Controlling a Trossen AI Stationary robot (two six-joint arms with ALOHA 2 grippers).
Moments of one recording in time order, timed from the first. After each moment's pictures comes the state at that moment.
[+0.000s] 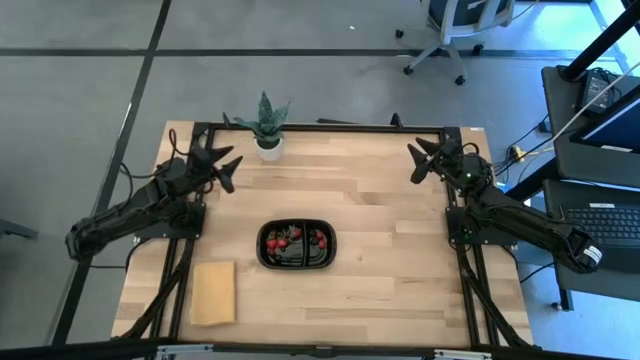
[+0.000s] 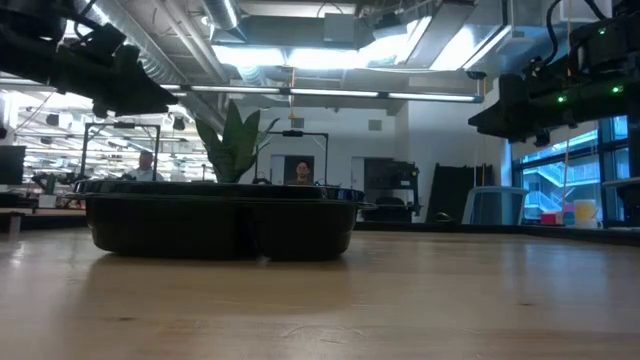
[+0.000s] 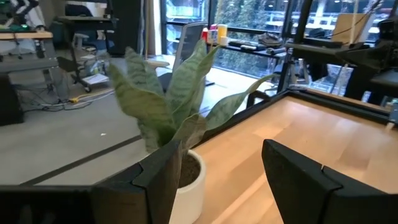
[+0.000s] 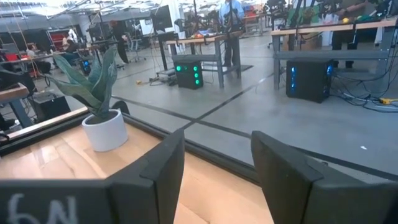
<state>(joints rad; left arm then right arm) 0.53 0.13 0.18 -0.14 -0.24 -0.10 -0.74 0.51 0.07 0.44 0.06 0.15</state>
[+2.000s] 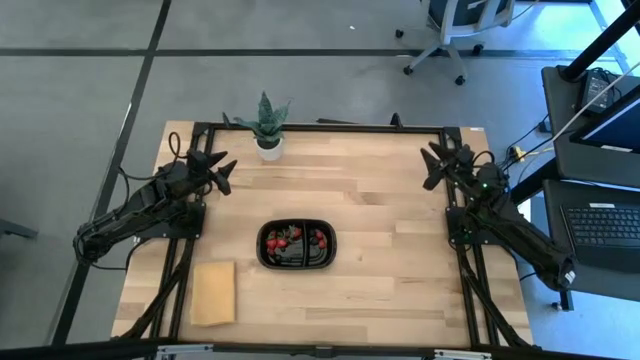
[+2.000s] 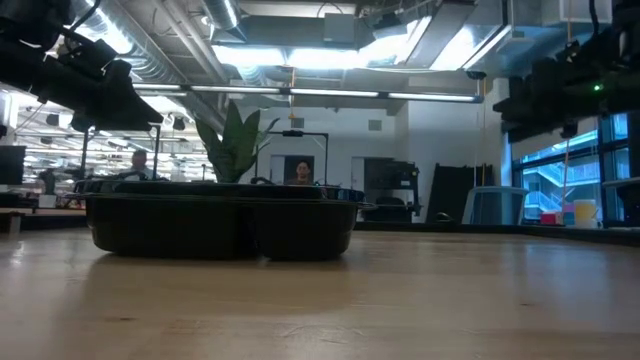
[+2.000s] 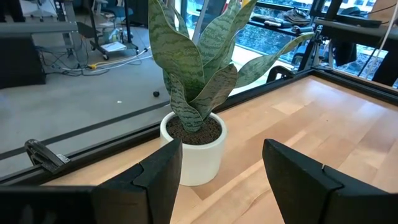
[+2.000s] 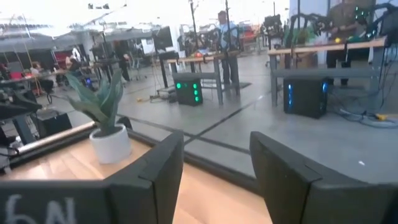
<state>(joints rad) 0.53 0.00 0.18 -0.39 -0.32 -0.20 -0.77 0.02 0.07 0.03 0.04 0.15</state>
